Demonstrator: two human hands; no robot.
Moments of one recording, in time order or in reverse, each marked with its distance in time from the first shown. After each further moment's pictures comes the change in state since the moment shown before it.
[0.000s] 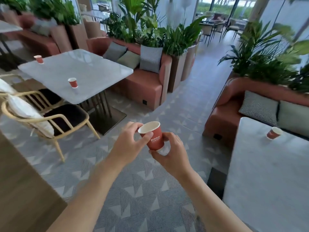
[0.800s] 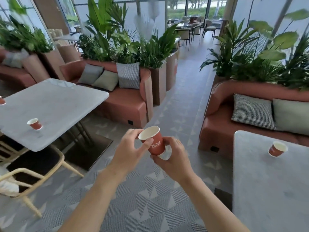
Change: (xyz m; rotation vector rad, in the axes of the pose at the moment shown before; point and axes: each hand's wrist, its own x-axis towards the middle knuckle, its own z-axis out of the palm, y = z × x) left_hand 0.271 0.042 0.145 -0.011 -0.094 0.061; right_hand 0.227 0.158 -0.097 0.030 0.135 0.061
